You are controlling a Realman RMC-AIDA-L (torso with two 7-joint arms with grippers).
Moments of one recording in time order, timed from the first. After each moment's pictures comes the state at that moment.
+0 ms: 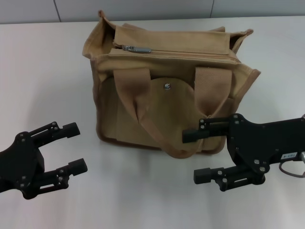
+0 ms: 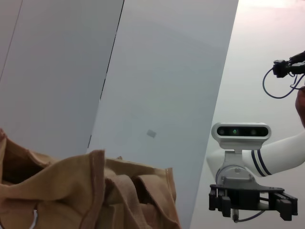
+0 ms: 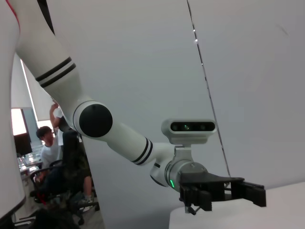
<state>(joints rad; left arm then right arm) -0.27 -1.93 0.89 0.35 1.60 1.95 -0.99 0.59 2.05 -0.80 -0.48 -1.91 -2.00 1.16</state>
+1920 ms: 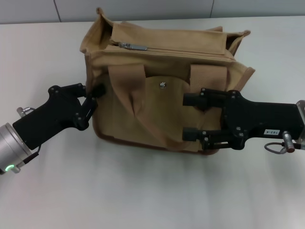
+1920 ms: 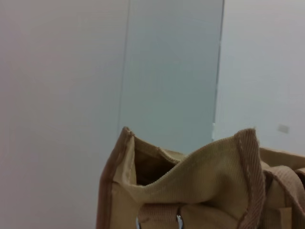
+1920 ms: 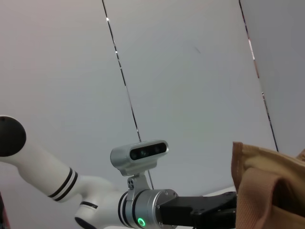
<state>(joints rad) -0.39 -2.07 0.73 0.24 1.51 1.54 -0.75 0.57 2.08 -0.69 -0.45 -1.89 -1.82 1.16</state>
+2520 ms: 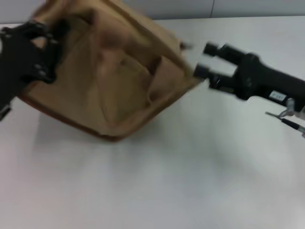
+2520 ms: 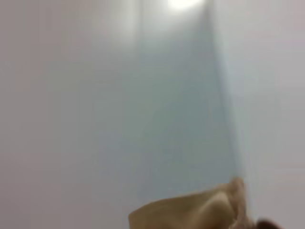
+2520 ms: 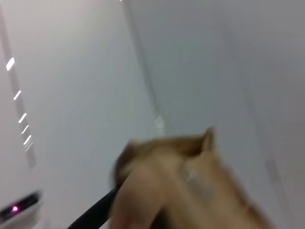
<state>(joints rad) -0.40 -2.07 0.76 0.34 1.23 1.75 -0.60 0.53 2.08 -0.69 -0.36 -1.60 -1.69 1.15</state>
